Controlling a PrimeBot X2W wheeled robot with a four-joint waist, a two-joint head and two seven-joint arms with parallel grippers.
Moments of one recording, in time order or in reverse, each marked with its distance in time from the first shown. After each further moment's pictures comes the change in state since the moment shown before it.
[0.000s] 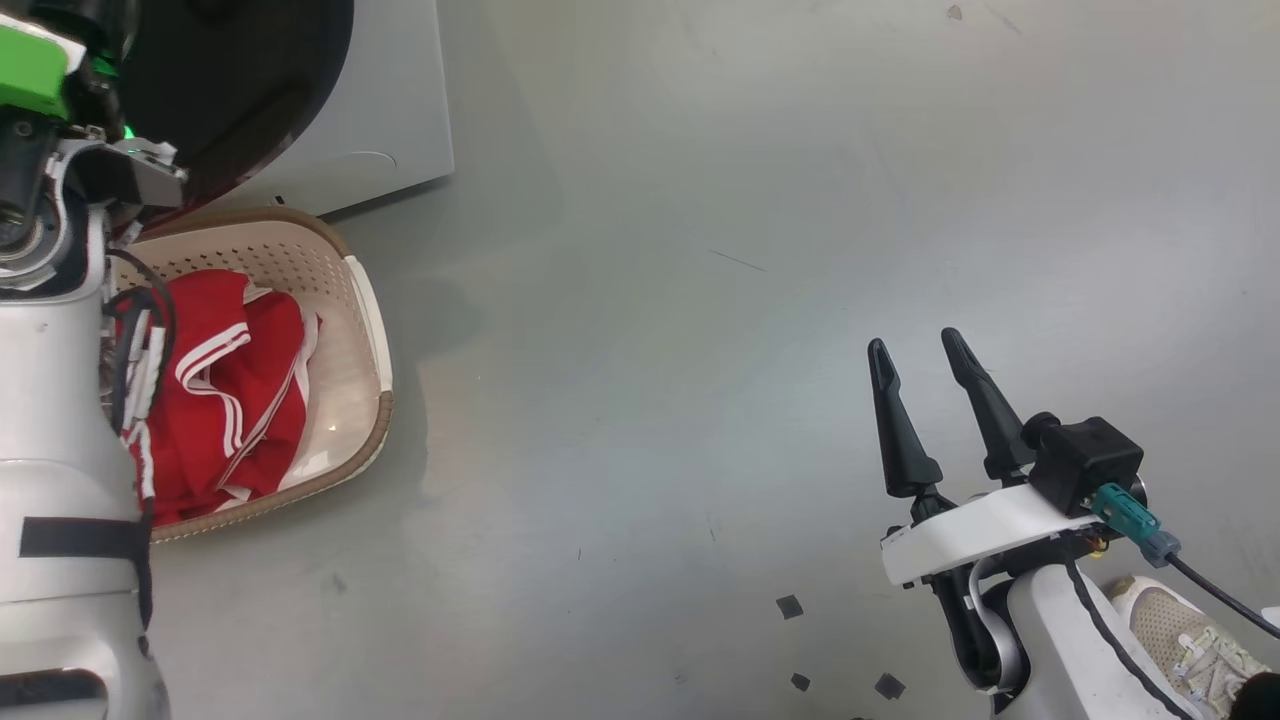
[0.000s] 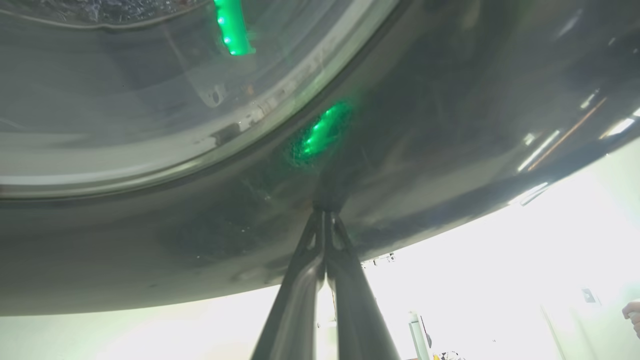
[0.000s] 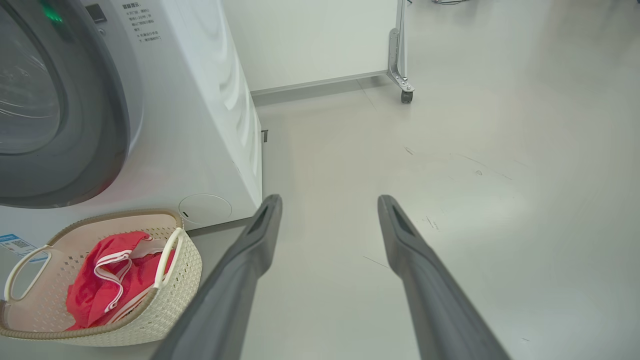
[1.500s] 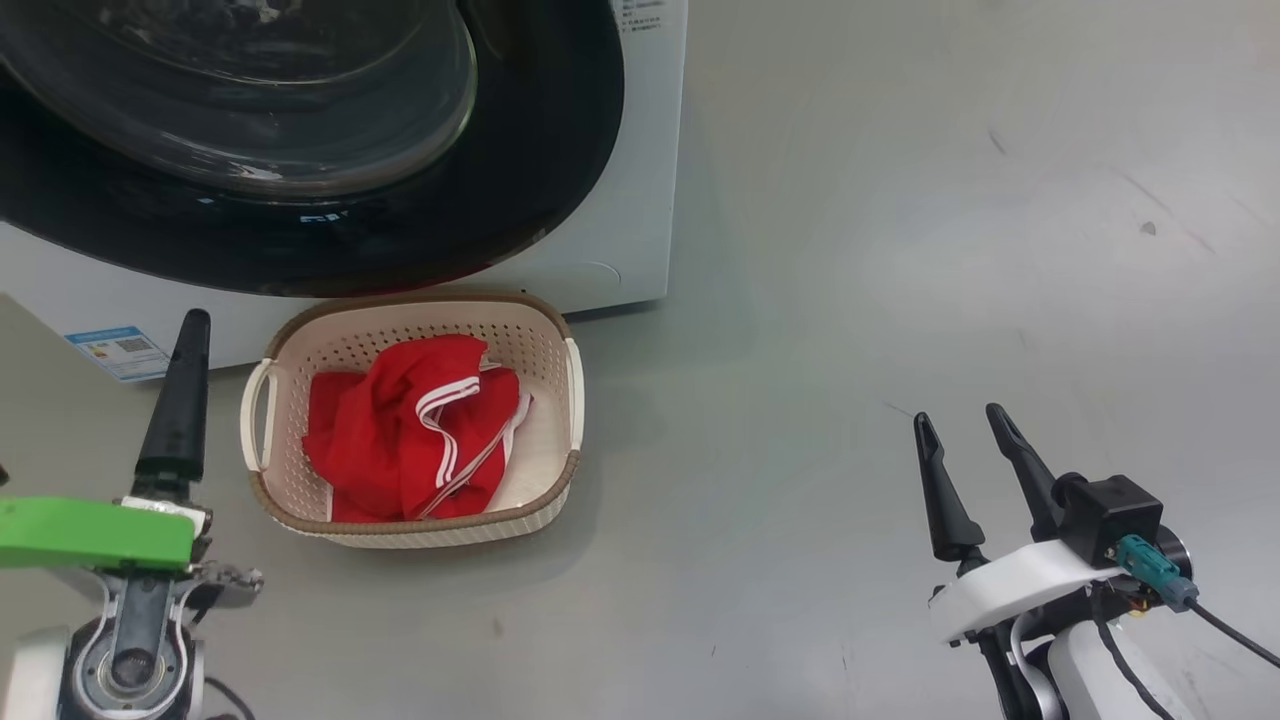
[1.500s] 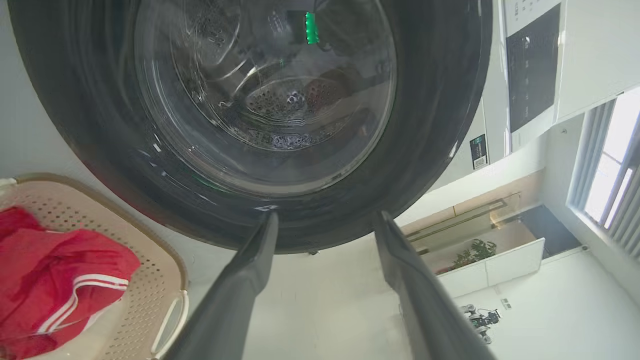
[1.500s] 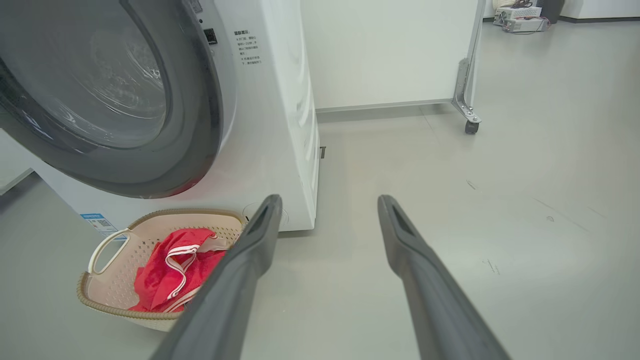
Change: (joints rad) left arm 0.762 -0.062 0.083 -0.495 0.126 0.000 -0.170; right arm 0.074 -0.056 -0.041 0.075 -0.021 -0.002 -0.003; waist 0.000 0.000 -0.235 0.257
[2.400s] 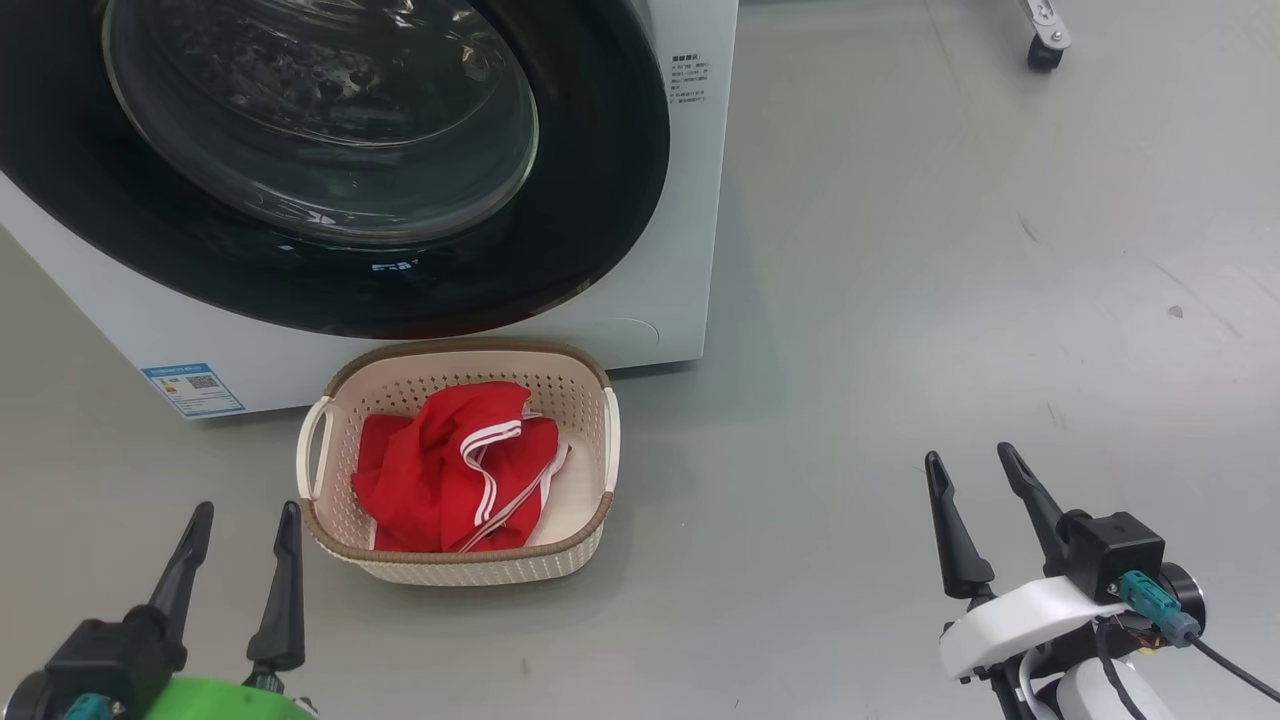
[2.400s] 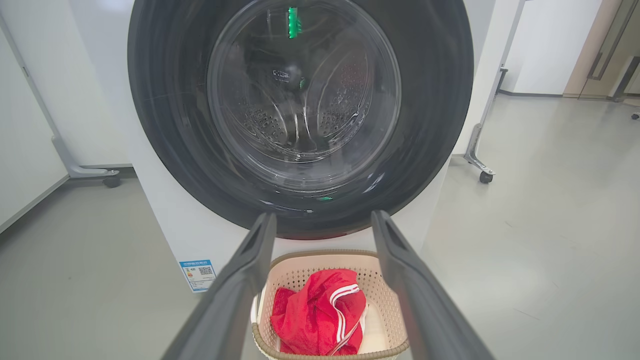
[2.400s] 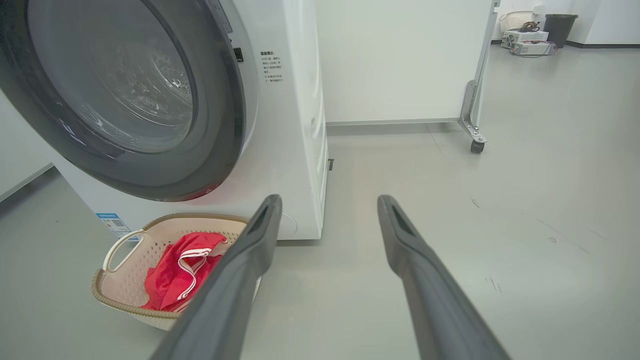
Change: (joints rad) left arm 0.263 0.169 -0.221 -0.012 0.892 0.170 -0.333; right arm 0.070 -0.018 0.007 -0.023 -0.010 -0.026 0.006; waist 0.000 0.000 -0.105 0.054
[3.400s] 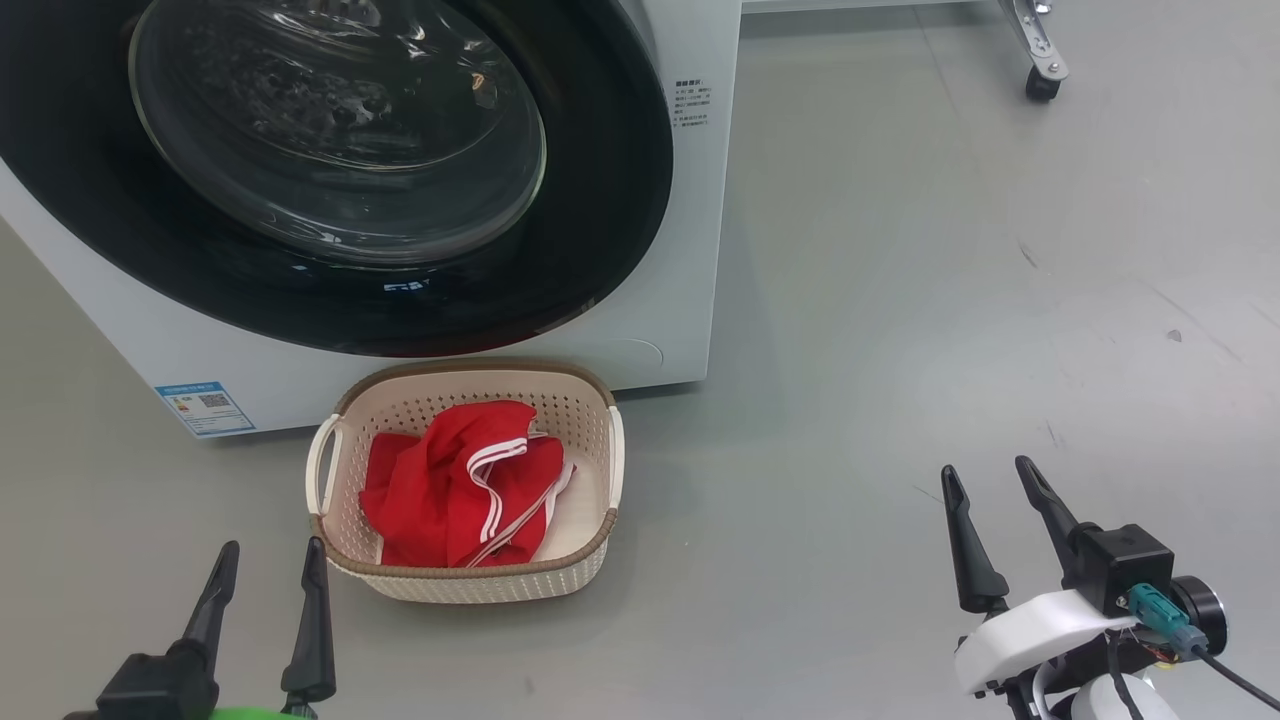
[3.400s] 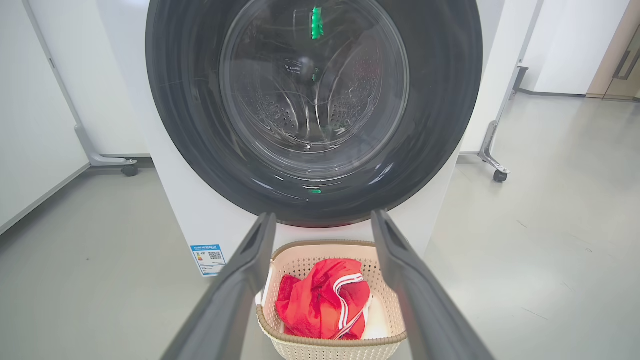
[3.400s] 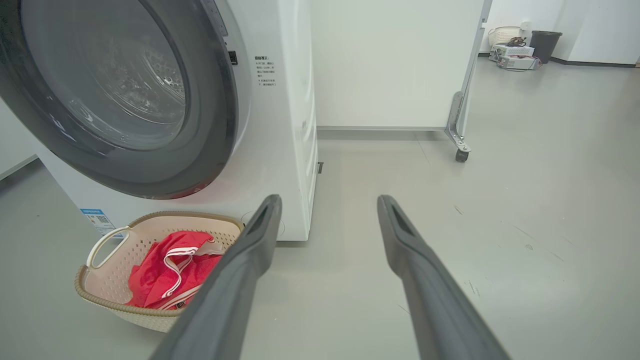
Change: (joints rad) left arm 0.045 -0.074 -0.005 0.032 0.060 0.050 -0.022; right arm 0.033 -0.024 -0.006 -0.037 -0.026 -0.034 0.021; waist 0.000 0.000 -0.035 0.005
